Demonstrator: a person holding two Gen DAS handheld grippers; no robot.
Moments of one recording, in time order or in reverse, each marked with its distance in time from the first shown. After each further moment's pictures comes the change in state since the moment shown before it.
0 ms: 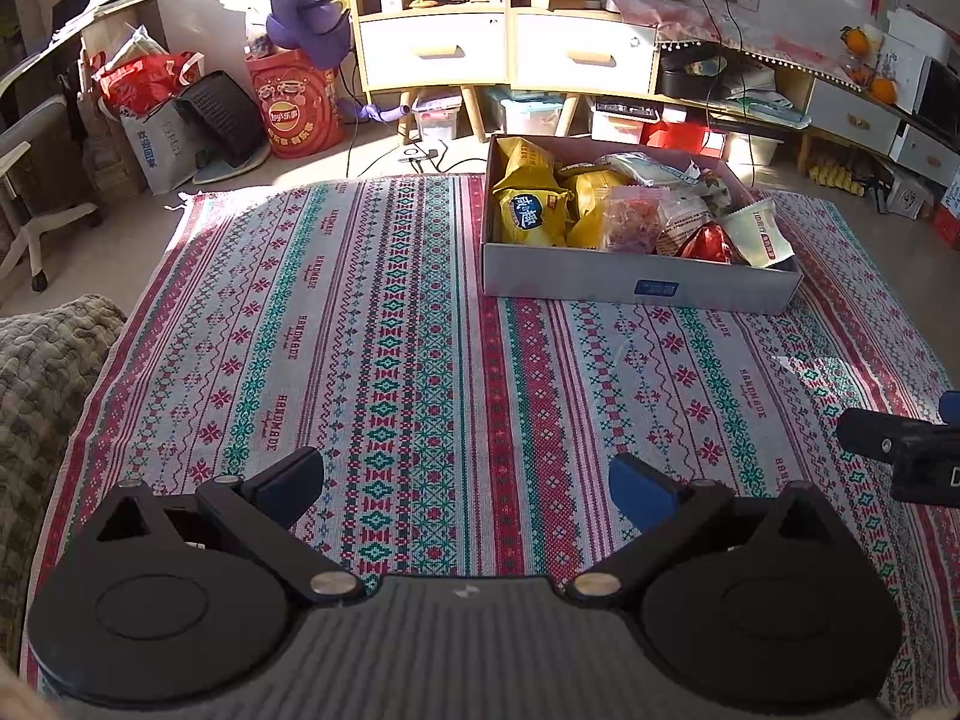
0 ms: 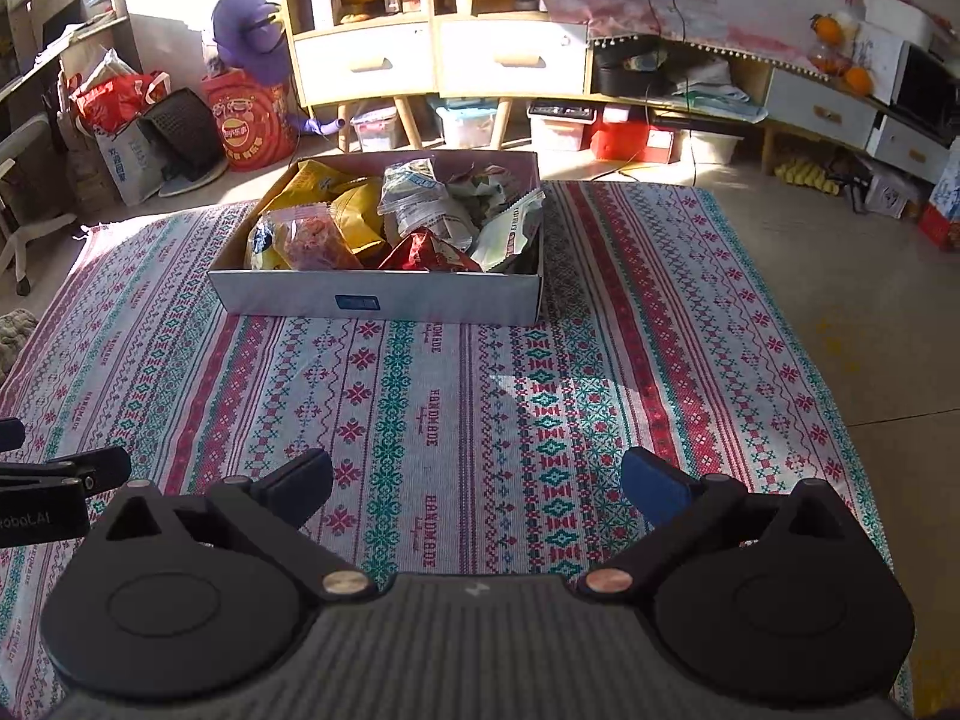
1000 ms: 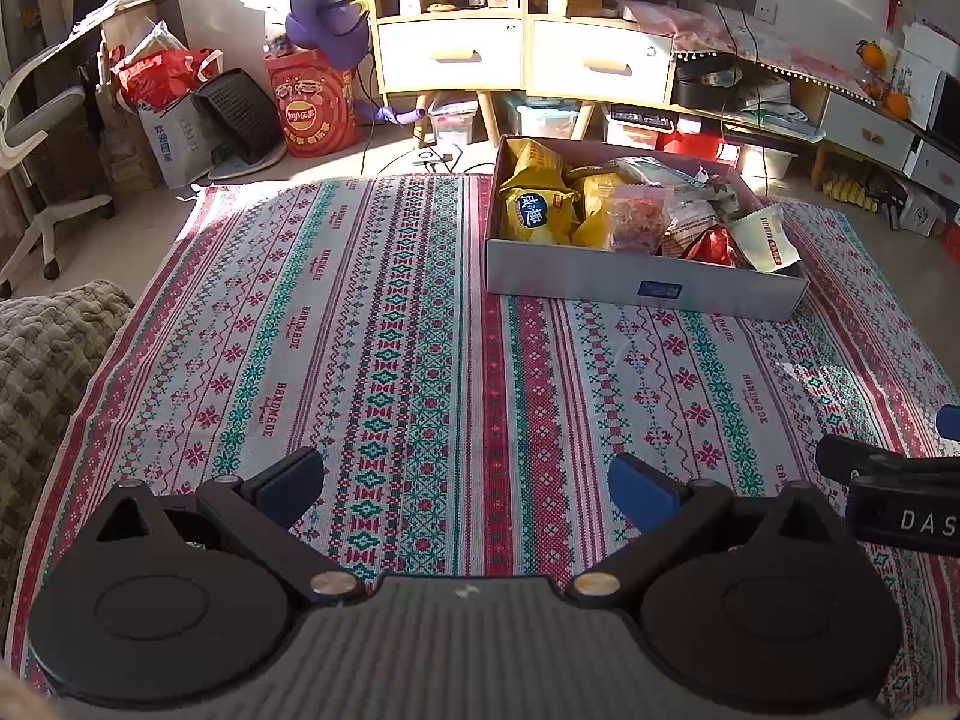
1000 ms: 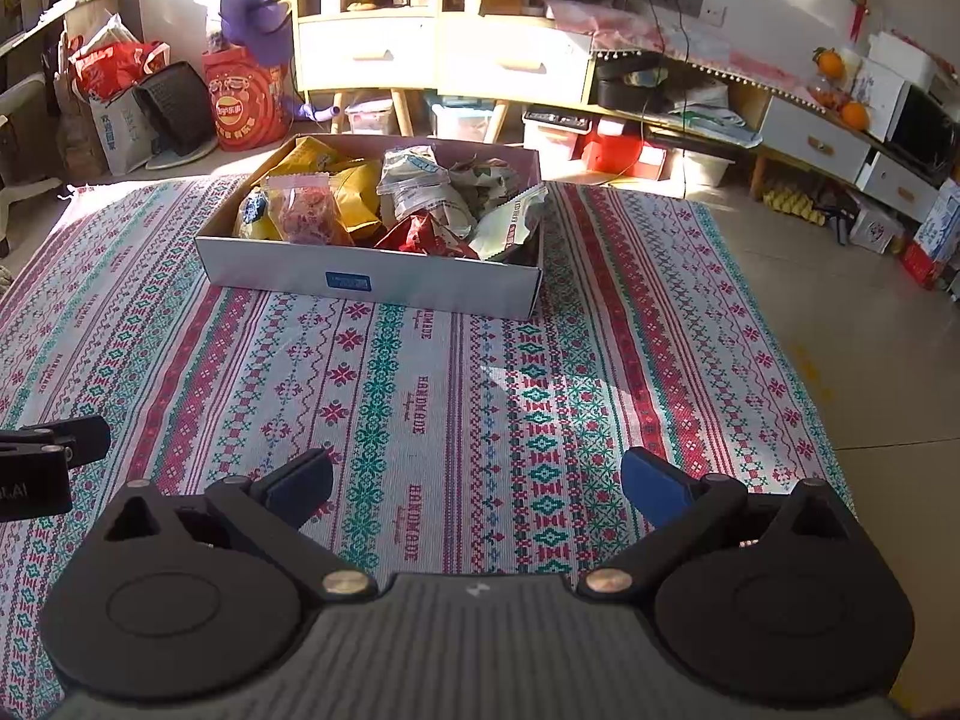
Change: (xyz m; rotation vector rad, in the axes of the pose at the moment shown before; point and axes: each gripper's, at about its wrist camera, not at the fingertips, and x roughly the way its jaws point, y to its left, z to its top) left arm -0.001 -0.005 -0.006 -0.030 -0.014 0.023; right arm 0.003 0.015 -0.010 -0.075 -0.010 -0.065
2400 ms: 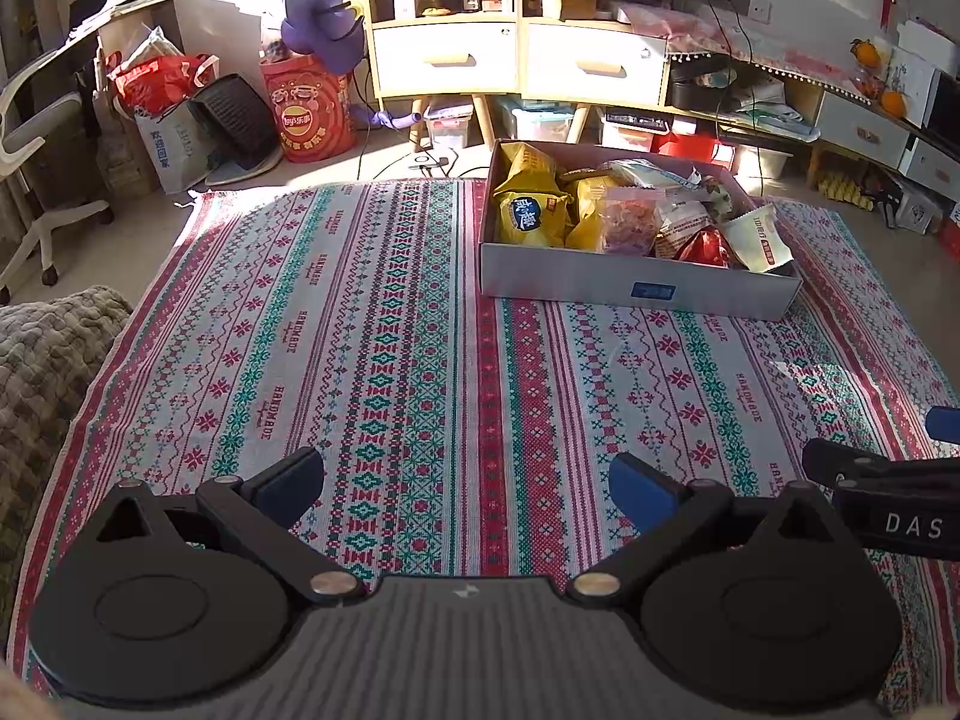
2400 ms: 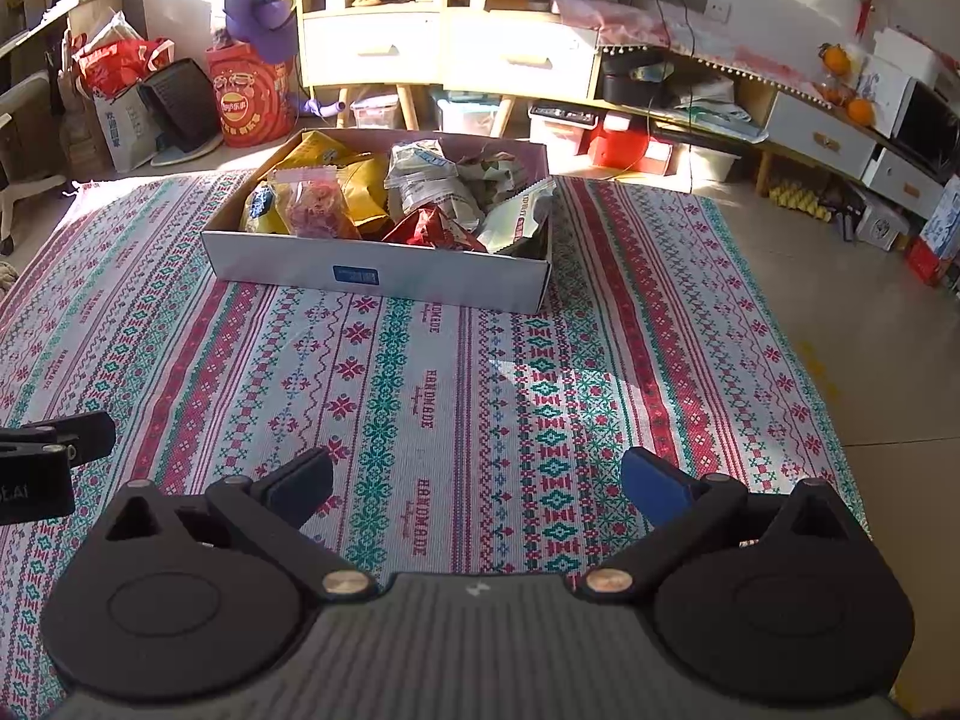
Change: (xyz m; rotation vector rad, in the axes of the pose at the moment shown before) left arm -0.001 -0.002 0.000 0.007 -0.005 -0.002; right arm 0.001 0.002 0.000 -0.002 0.008 0.011
